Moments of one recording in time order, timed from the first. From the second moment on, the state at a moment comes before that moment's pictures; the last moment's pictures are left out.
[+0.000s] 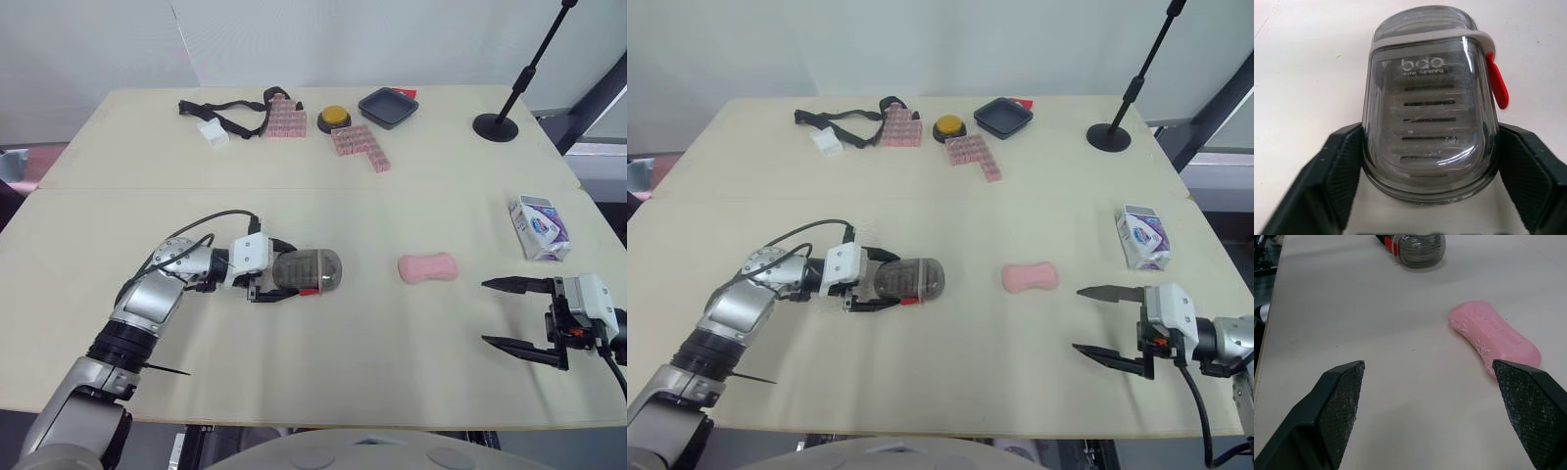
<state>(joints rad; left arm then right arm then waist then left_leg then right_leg) -0.35 0.58 -0.25 0.13 -0.12 -0.08 -1.18 0.22 -0.79 -0.32 0.03 0.52 -0.13 1.48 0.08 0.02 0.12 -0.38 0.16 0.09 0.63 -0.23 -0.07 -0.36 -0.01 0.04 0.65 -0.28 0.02</state>
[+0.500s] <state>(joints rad) -0.38 0.57 -0.21 0.18 -0.13 -0.35 -1.18 0.15 -0.95 -0.32 -0.19 0.75 0.42 1.28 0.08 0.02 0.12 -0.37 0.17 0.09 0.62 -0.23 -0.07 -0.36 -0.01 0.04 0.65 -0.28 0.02</state>
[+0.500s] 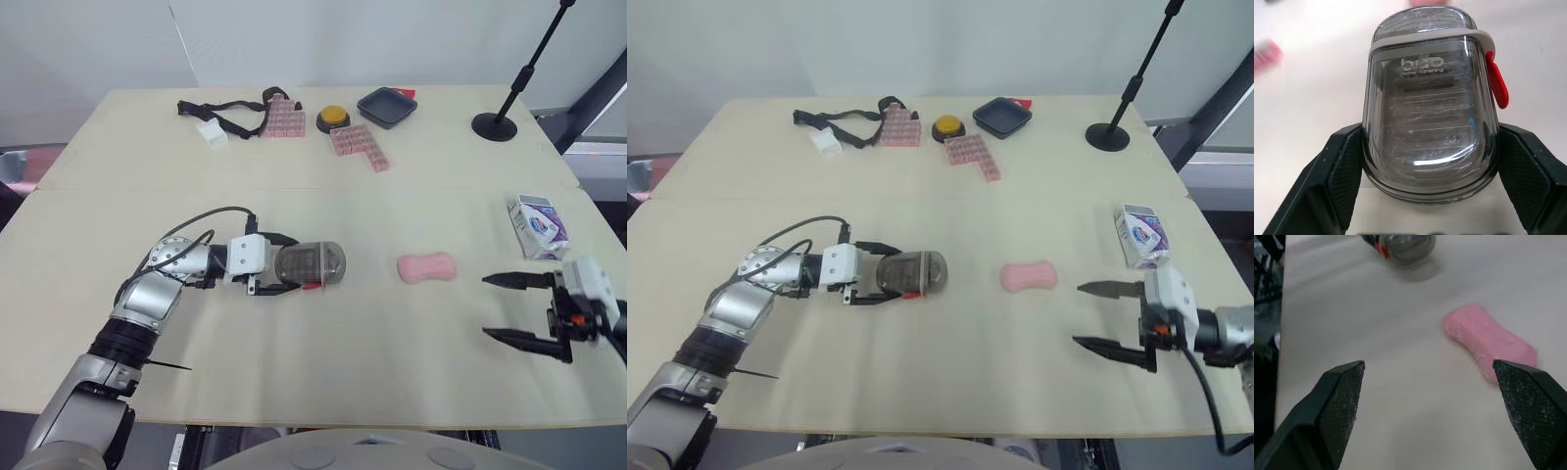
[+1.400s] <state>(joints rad) -0.37 0.44 -0.26 0.07 -0.12 -0.53 -1.02 -0.37 -0.87 0.02 -0.26 1.89 1.11 0.09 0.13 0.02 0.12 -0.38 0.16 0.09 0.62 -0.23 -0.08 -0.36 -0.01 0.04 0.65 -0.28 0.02</state>
